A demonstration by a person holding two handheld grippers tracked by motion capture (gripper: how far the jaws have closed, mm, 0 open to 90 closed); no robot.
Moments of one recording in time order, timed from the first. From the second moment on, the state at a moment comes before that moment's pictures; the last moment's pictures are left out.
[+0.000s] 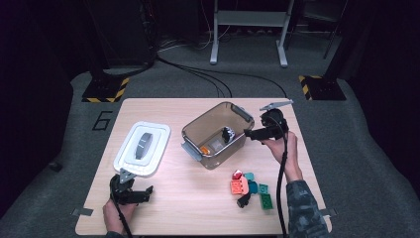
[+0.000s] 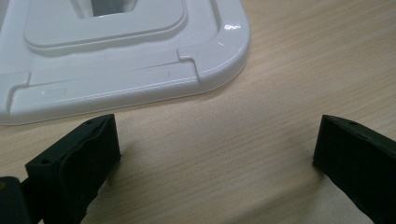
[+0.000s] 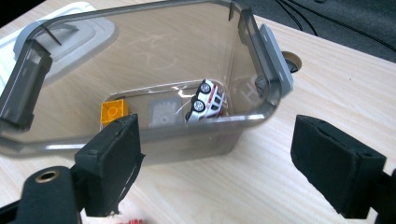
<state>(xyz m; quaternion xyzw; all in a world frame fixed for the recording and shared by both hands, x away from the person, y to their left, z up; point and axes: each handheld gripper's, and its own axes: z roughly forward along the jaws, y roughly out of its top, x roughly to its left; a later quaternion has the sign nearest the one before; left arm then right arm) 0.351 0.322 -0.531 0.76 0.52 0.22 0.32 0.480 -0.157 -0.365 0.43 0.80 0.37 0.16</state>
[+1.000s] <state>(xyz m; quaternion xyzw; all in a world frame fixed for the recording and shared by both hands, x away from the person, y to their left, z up) 0.351 0.322 -0.531 0.76 0.52 0.22 0.32 0.423 -0.191 -0.441 0.48 0.79 0.36 0.14</state>
